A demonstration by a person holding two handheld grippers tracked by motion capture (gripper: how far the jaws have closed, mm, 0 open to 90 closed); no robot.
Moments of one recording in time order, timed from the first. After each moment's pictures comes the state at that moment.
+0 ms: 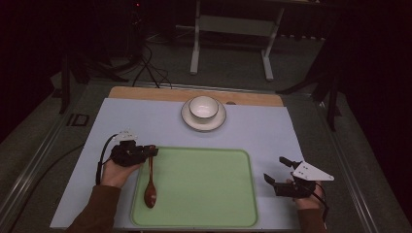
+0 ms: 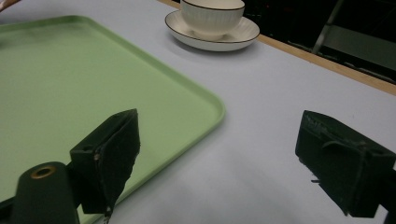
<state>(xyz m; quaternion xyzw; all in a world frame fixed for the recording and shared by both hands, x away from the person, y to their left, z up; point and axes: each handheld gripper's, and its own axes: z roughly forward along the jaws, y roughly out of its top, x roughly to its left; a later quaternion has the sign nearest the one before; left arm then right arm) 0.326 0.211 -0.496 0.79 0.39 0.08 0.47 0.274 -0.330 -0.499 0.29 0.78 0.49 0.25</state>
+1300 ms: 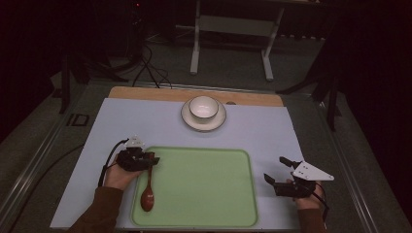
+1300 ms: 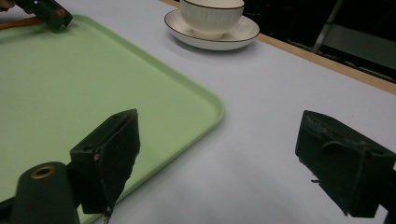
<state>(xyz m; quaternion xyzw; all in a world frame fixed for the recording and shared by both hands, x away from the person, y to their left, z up) 0.333 0.206 -0.533 0.82 0.40 0.09 0.39 0.275 -0.330 -0.500 0.29 0.78 0.49 0.25</state>
